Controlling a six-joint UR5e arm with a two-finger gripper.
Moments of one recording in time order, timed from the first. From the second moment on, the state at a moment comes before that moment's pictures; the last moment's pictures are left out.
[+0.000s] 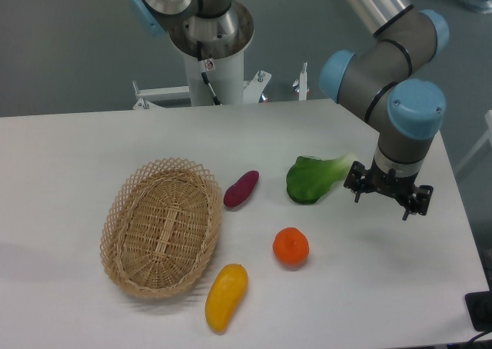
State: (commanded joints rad) arm 2.69 -2.05 -1.49 -1.04 1.57 1.18
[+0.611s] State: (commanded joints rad) arm 2.68 -2.05 -1.50 -1.04 1.57 1.17
